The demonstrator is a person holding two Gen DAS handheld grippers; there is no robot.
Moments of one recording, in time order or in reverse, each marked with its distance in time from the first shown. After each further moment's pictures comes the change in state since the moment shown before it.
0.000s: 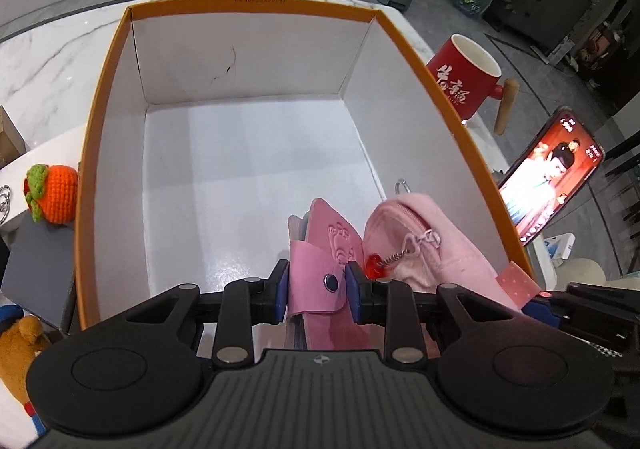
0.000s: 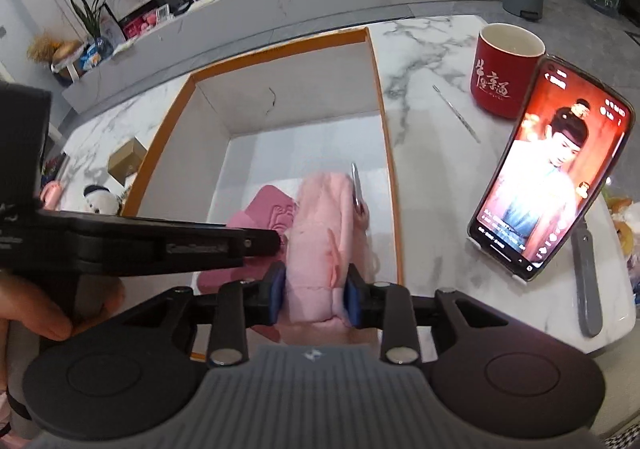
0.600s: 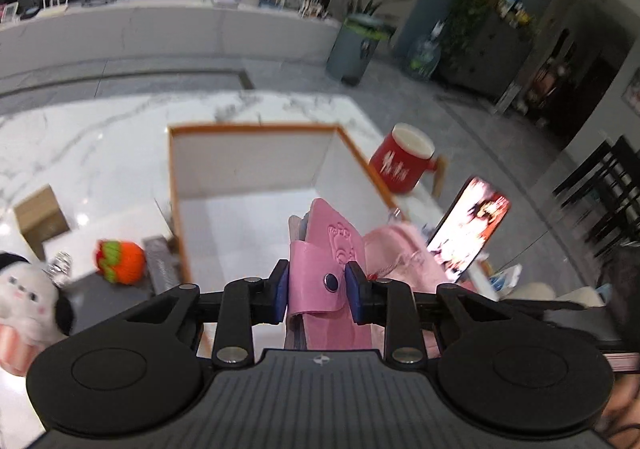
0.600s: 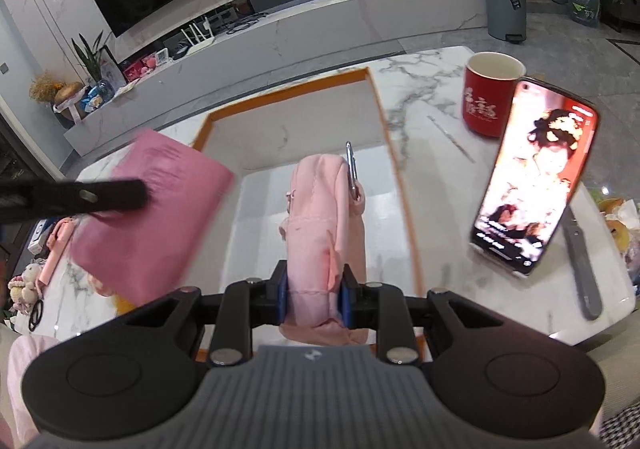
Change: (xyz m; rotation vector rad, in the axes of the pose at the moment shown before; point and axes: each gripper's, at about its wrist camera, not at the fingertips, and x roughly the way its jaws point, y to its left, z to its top) left arm -0.094 0.018 0.004 0.076 -0.208 -0.108; right arm -0.033 0.010 -0.015 0.064 -0.137 0.009
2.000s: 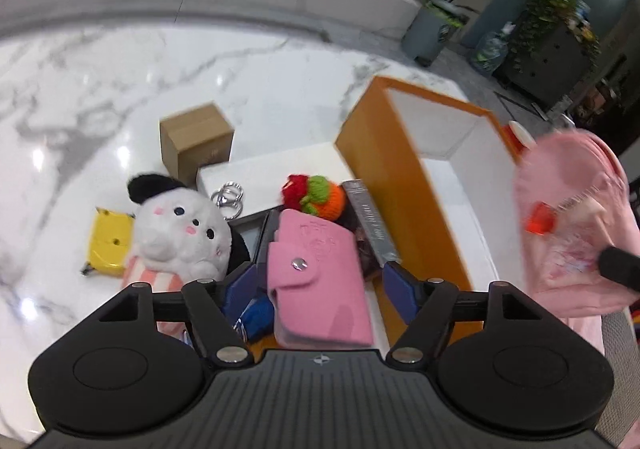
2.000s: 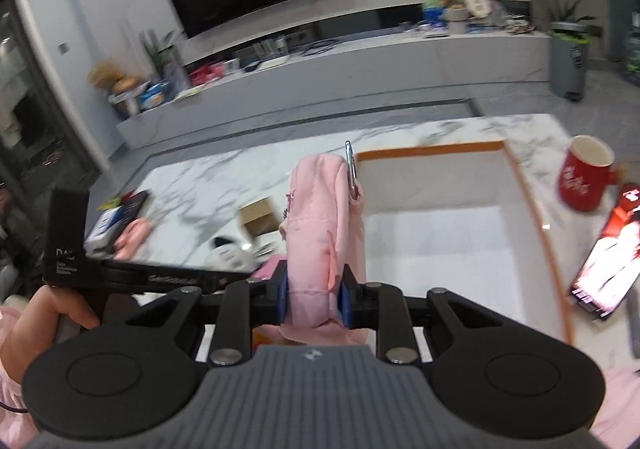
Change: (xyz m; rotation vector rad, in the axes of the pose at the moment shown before) left arm -0.037 0.175 -0.039 -0.202 0.101 0.067; right arm -0.038 0.132 0.013 -0.137 -0.088 0.097
